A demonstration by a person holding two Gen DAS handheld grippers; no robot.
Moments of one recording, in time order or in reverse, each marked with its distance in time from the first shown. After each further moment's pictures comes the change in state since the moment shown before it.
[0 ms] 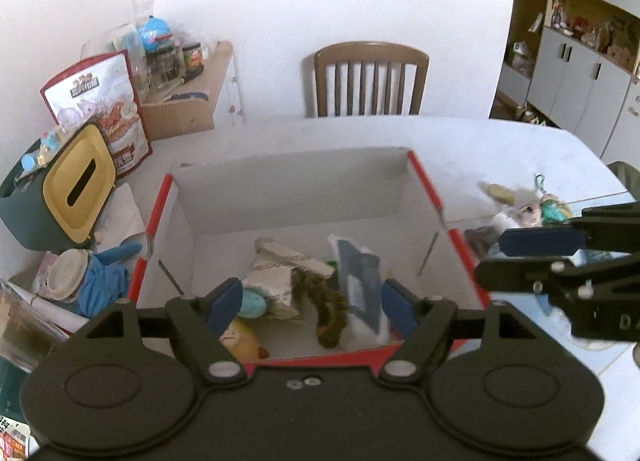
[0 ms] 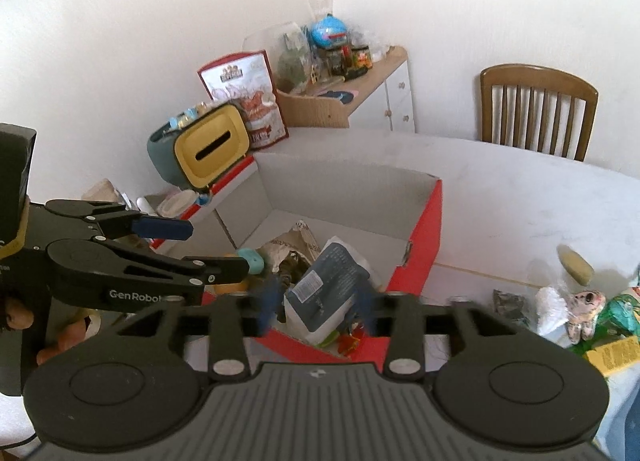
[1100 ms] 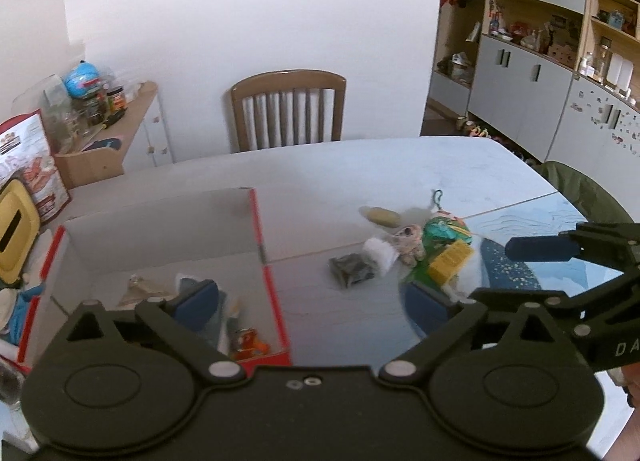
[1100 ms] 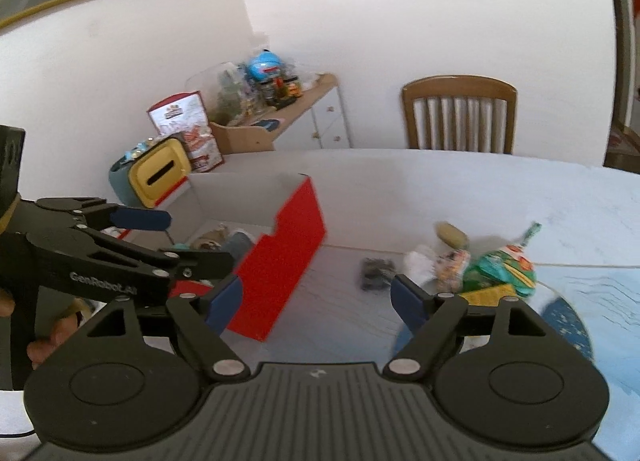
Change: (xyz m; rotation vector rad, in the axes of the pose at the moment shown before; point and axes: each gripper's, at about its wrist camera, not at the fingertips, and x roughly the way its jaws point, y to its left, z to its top) left arm -0.022 -0.126 0.007 0.078 -0.083 -0.132; right arm -0.109 -0.090 -0.054 0.086 -0.084 -0.120
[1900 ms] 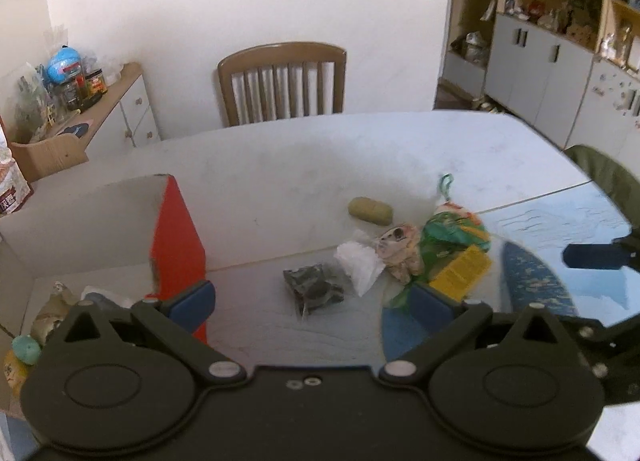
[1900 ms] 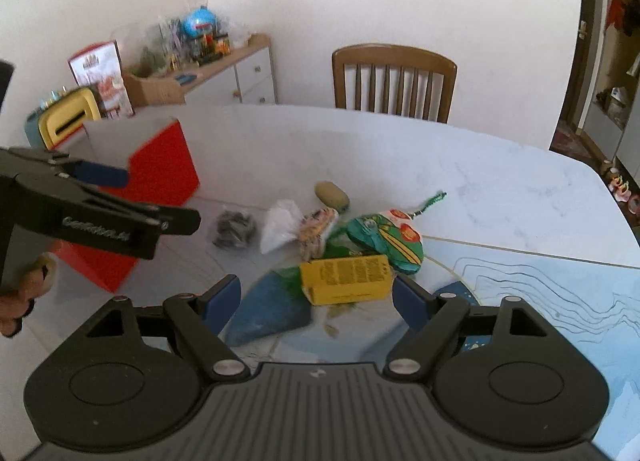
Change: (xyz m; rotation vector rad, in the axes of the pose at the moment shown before) left arm 0.114 -0.058 0.008 -0.004 0.067 0.071; right arm 0.046 -0.100 -0.024 -0.077 0.103 -0.188
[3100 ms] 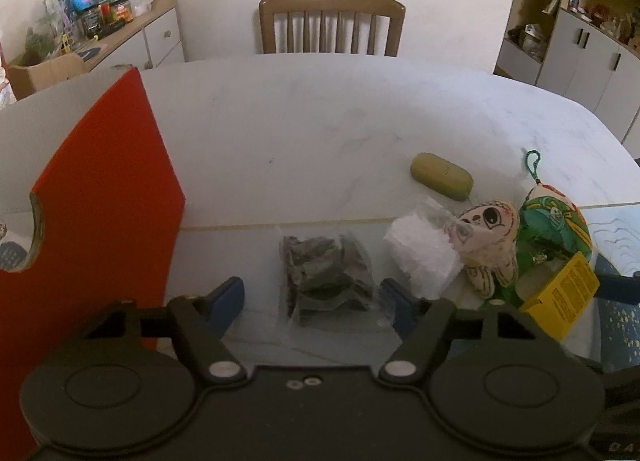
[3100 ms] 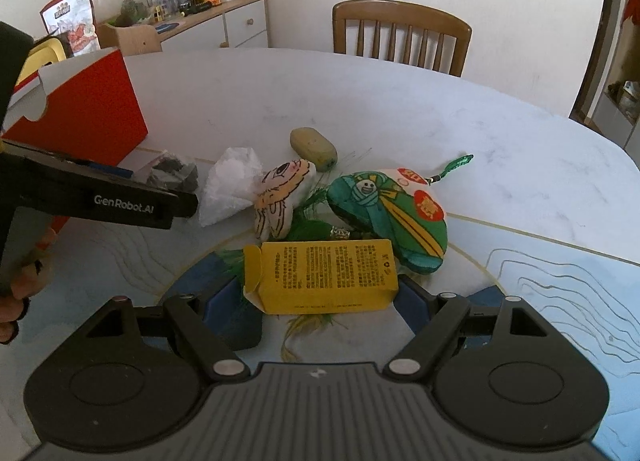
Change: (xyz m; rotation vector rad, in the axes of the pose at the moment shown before) left arm 0.097 0.014 -0.015 -0.149 0.105 0.062; right arm 0.104 -0.021 -0.011 -0.046 0.092 -0.011
